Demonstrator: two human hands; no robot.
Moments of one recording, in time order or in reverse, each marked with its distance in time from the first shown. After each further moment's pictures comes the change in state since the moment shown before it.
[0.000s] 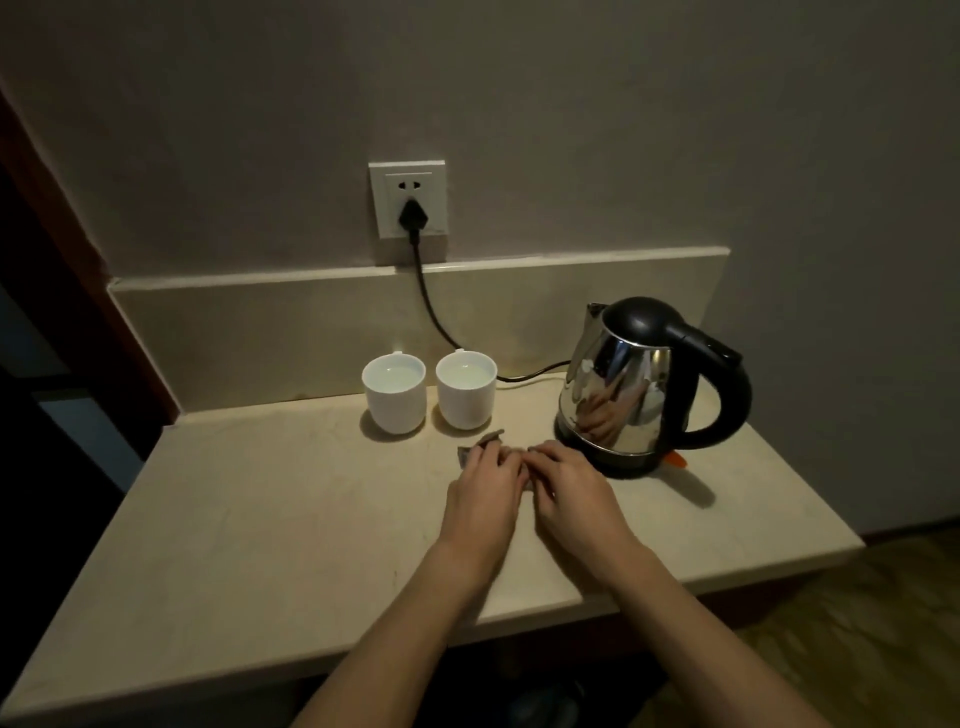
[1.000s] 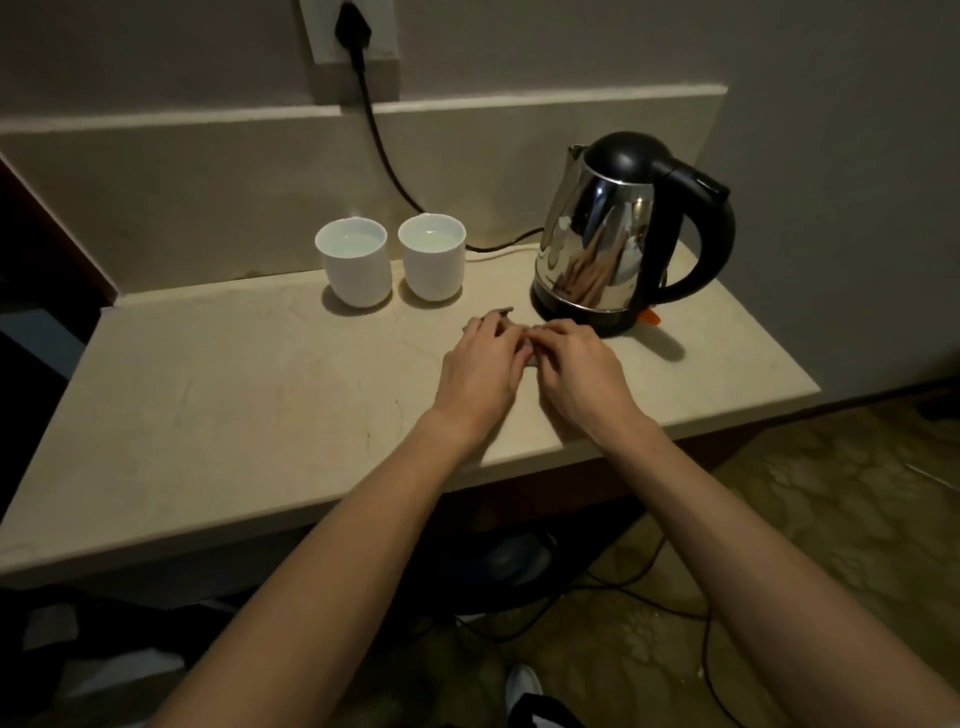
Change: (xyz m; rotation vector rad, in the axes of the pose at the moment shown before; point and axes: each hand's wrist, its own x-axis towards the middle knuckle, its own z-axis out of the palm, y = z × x) left_hand -0.003 0.022 0.013 -0.040 0.041 0.078; right_hand -0.026 0.011 -0.021 -0.056 0.032 0.099
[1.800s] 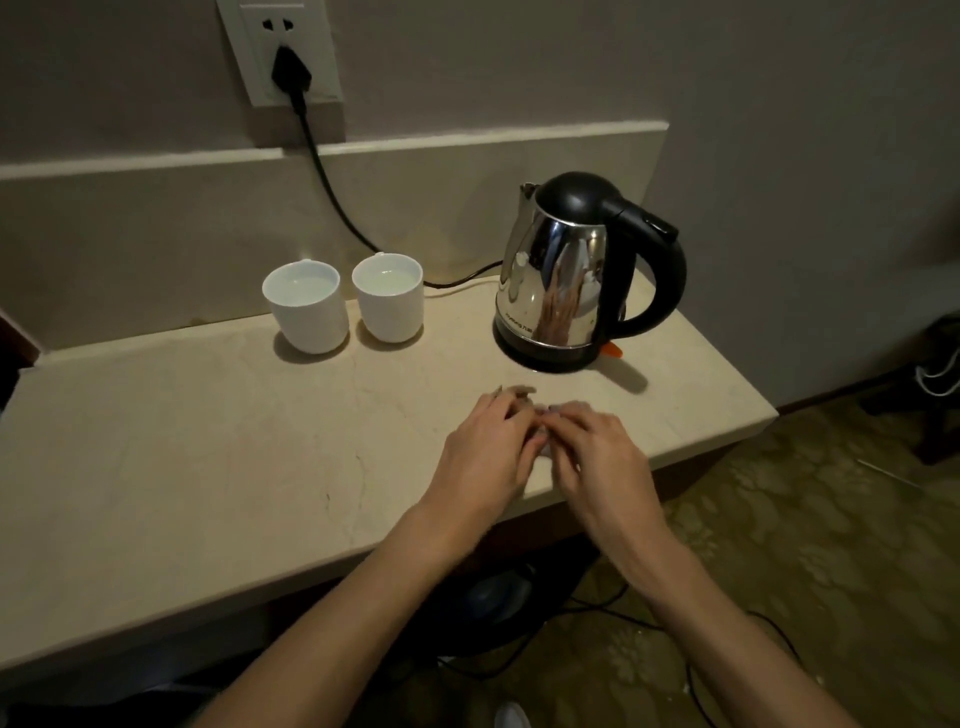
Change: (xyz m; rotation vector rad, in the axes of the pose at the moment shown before) left_hand -0.031 0.037 -0.001 -0.174 -0.101 0.179; right_hand -0.075 0.015 -0.020 -0.035 0.053 0.098
